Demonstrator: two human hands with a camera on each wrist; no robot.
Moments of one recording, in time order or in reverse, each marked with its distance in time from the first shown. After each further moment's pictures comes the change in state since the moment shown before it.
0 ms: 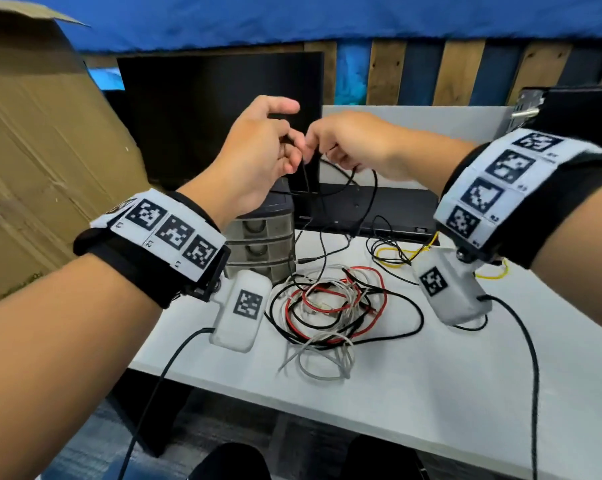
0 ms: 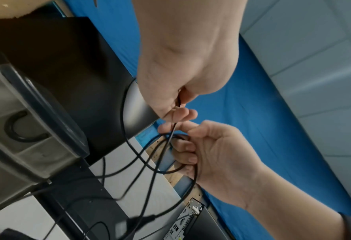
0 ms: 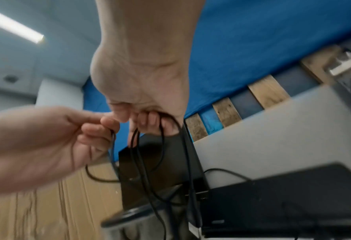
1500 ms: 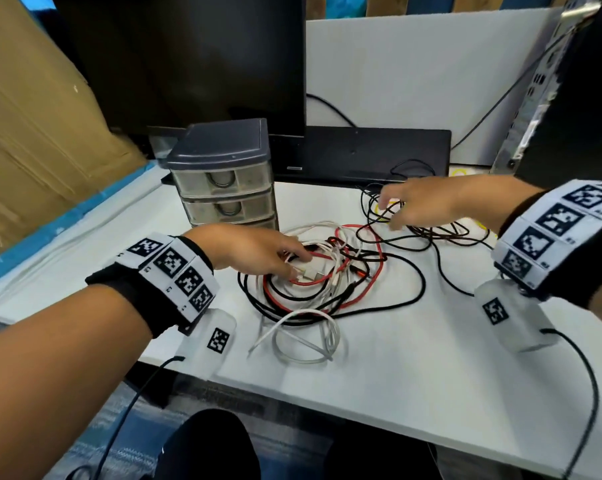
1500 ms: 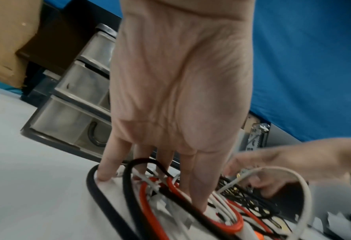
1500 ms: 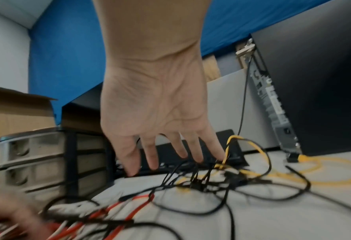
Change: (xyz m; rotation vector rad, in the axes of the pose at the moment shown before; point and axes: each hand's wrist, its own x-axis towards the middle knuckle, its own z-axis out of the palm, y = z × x) left_hand -0.009 -0.164 -0.014 1.112 -0.950 -0.431; right_hand -0.014 0.200 0.015 -0.736 -0.415 0.318
